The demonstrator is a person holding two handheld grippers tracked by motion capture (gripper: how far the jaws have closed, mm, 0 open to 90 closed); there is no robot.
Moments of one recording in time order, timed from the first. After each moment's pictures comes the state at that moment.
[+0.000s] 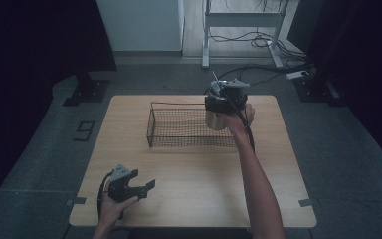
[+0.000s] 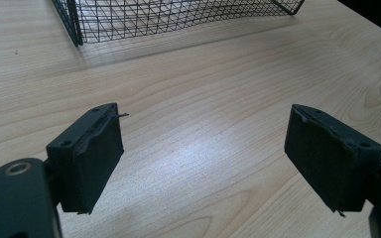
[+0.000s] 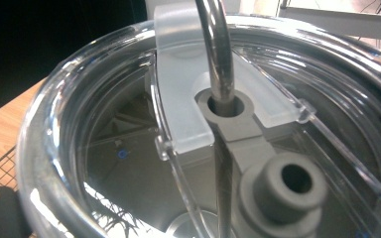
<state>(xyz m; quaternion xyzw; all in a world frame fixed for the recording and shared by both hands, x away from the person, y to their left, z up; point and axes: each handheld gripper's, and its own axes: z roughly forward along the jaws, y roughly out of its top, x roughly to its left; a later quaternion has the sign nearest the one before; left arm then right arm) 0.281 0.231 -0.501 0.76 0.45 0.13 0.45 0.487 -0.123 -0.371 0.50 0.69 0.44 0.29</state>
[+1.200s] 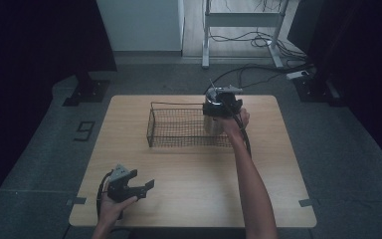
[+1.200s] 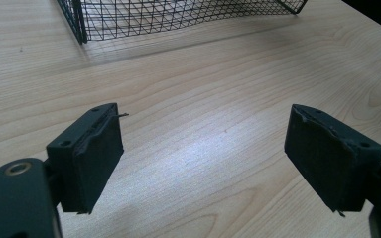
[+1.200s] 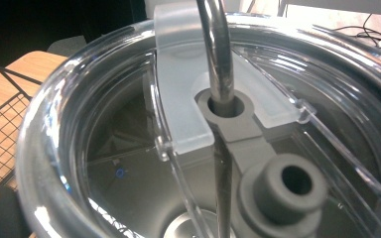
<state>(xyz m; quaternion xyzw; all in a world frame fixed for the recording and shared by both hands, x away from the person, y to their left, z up) 0.281 0.234 -0.502 0.76 0.45 0.13 0.45 0.509 -0.117 -0.413 0.51 0.70 0.41 0.27</state>
